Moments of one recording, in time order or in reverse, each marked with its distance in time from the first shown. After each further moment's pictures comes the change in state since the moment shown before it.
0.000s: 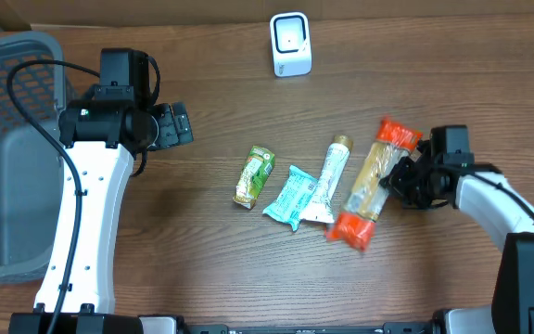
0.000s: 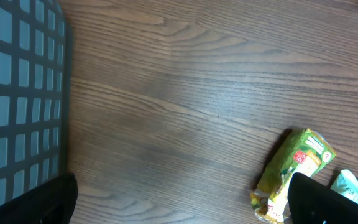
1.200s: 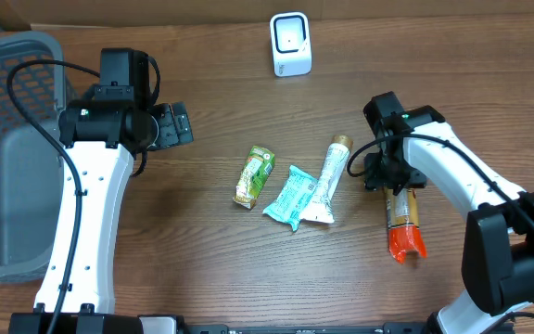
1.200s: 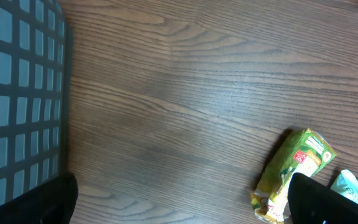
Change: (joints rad) left arm 0.000 0.000 0.000 0.000 0.000 0.000; right arm 0.281 0.198 0.429 -0.544 0.568 -0.285
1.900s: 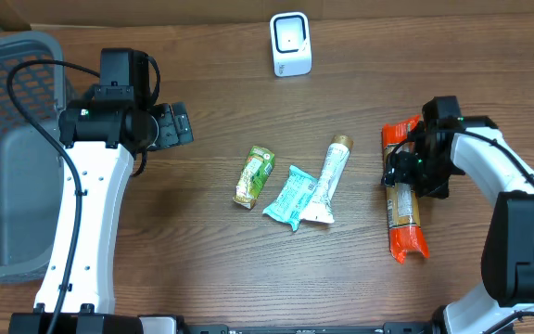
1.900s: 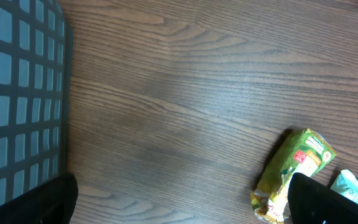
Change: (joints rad) left arm 0.000 0.000 0.000 0.000 0.000 0.000; right arm -0.267 0.000 -0.124 0.153 -0.336 -0.111
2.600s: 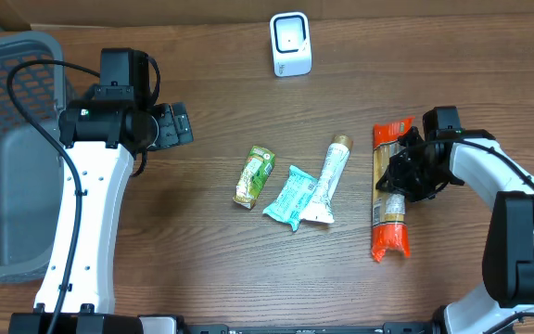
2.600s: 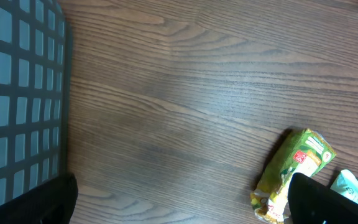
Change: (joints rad) left arm 0.000 0.000 0.000 0.000 0.000 0.000; right arm -0.007 -0.003 -0.076 0.105 -0.226 -0.011
